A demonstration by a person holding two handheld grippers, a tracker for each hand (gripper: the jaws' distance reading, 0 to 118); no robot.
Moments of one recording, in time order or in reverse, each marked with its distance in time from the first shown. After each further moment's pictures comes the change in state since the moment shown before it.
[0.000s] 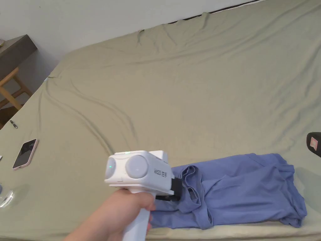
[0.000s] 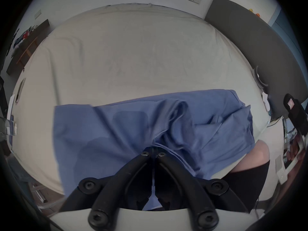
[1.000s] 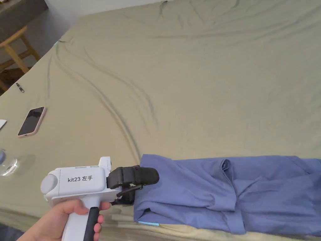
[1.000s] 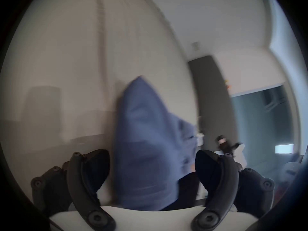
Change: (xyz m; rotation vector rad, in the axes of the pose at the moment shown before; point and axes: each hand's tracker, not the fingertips) left arm -0.250 -0.056 -0.018 0.188 -0.865 0.489; right arm -0.050 -0.005 -0.040 -0.063 0.075 0.041
